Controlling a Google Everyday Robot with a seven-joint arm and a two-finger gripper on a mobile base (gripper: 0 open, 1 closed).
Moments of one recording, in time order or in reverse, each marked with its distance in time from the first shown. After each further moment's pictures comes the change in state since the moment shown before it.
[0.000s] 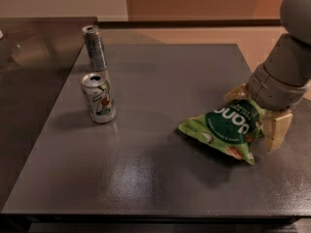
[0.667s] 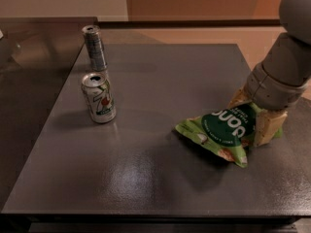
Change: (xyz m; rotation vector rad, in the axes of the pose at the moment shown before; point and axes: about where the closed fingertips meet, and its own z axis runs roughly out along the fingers) arm -0.008 -0.004 -0.003 0.020 -0.001 -0.012
